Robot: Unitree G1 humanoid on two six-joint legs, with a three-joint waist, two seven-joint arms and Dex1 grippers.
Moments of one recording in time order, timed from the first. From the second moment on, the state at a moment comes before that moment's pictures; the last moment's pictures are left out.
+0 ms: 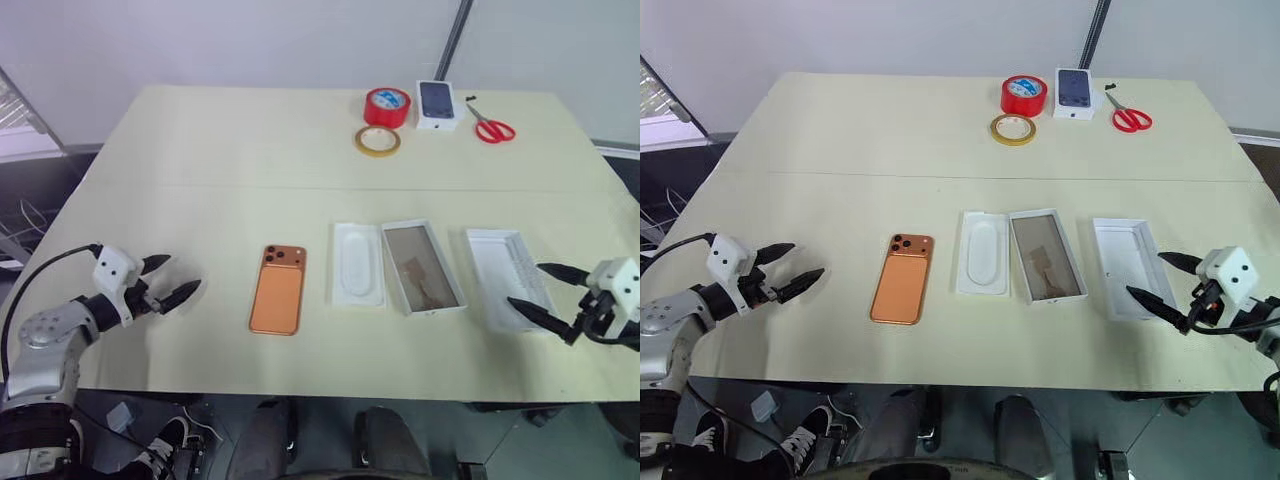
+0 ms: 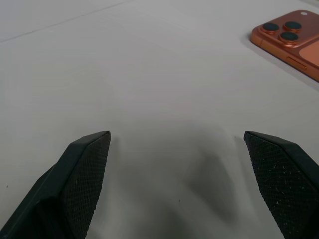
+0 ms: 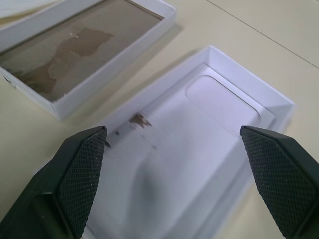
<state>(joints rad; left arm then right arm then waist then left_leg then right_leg) -0.09 0.71 0.27 0.22 -0.36 0.08 -0.93 0.09 -0.88 -0.45 0.21 0.40 -0.01 1.10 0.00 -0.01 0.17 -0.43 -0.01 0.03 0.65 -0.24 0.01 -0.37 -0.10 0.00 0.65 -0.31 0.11</state>
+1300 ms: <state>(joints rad) -0.27 0.59 0.10 -0.07 -0.36 0.41 -0.76 -0.10 -0.81 -0.28 -0.01 0.37 0.09 0.99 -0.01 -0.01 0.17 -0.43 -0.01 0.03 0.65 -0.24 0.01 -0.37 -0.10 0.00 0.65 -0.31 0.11</state>
